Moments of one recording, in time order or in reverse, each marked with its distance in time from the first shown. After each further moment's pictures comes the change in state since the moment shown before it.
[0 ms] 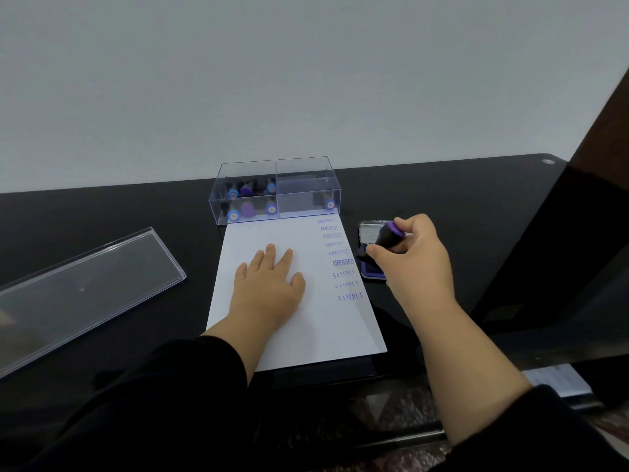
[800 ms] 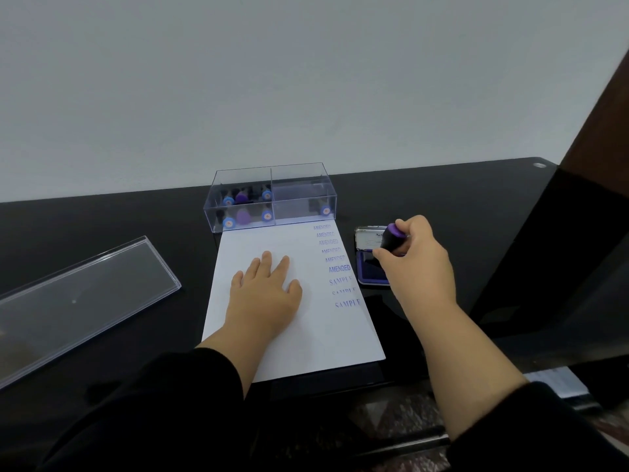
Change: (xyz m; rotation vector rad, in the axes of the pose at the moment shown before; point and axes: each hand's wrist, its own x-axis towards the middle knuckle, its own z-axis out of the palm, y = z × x) left_hand 0.001 -0.002 0.002 -0.007 0.007 0.007; right_hand 0.013 0.008 -0.003 -0.264 0.038 -0.042
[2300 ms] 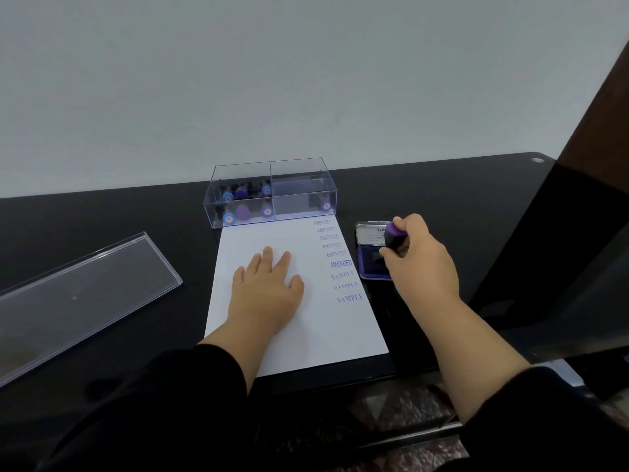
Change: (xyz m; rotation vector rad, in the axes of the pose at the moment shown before) left_hand -0.001 0.002 -0.002 0.010 -0.009 0.009; right_hand 0.002 0.009 0.001 -0.171 -0.008 -0.061
